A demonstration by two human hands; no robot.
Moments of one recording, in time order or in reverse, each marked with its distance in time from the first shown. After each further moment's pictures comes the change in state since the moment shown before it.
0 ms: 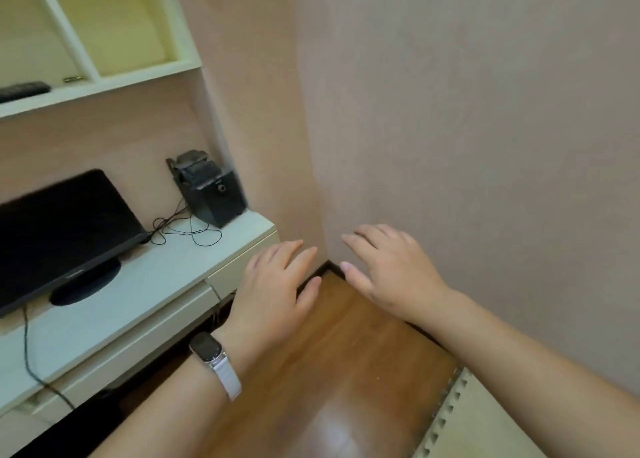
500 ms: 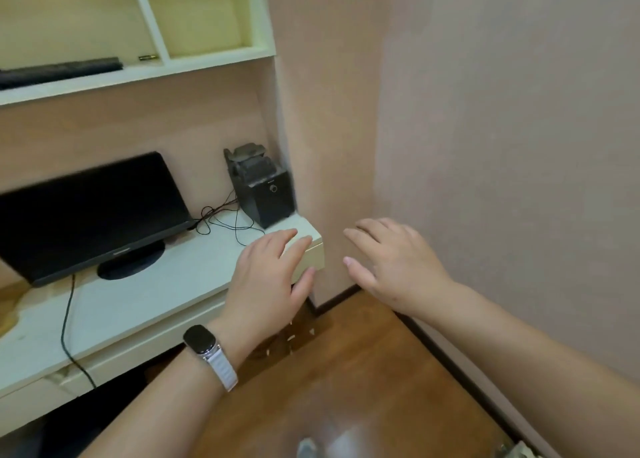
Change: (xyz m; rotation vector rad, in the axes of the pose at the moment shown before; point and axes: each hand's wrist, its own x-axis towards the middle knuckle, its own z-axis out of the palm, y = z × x) left_hand 0.077 -0.104 0.020 0.087 0.085 -0.245; right_hand 0.160 0.008 0.082 0.070 -0.032 -0.264
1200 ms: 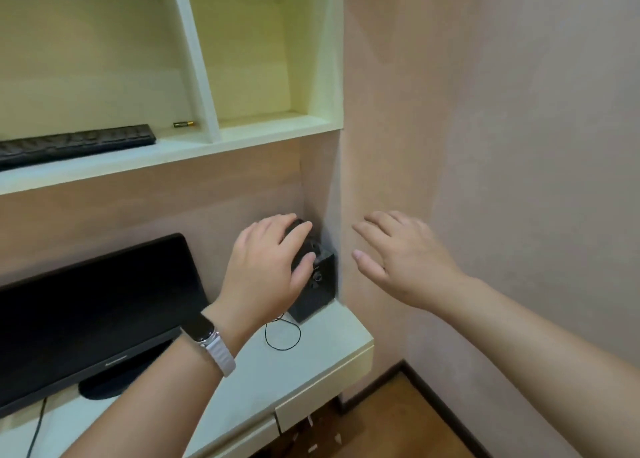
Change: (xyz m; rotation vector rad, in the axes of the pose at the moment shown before) left_hand 0.233 -0.237 0.016 0.067 0.268 0.094; right_hand 0.308 0.002 0.085 -0.130 0.106 -0.035
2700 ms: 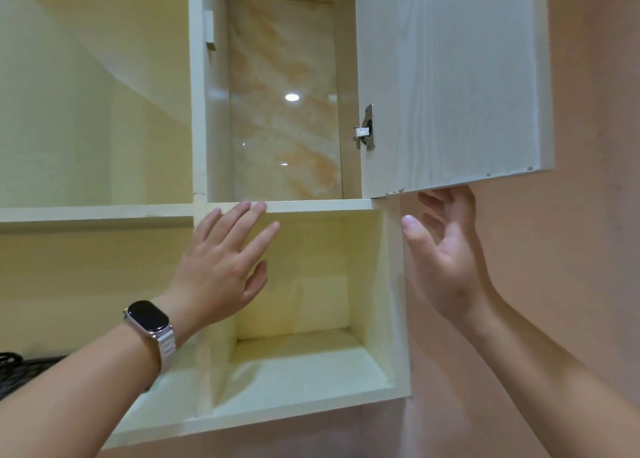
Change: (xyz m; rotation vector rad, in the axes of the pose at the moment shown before) left_hand 0.323 -0.161 -0.067 0.797 0.408 0.147; right_hand 0.365 0.136 -0.052 1.175 0.764 -0.242
